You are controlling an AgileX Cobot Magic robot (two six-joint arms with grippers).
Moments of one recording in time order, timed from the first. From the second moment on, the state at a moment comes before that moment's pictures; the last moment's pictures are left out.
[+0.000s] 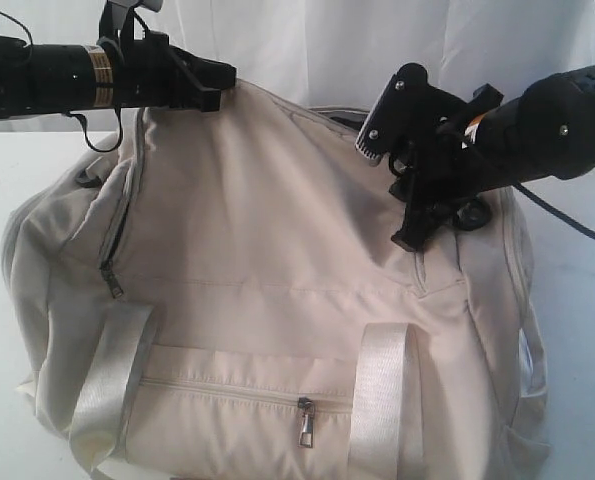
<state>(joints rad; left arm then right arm) -0.25 1.91 -1.43 1.39 -0.66 -1.24 0.52 1.59 -1.04 -0.04 0.27 -0.71</state>
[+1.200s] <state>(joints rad) -0.25 1.91 -1.43 1.39 -0.66 -1.24 0.52 1.43 -1.04 0.04 0.67 -0.76</state>
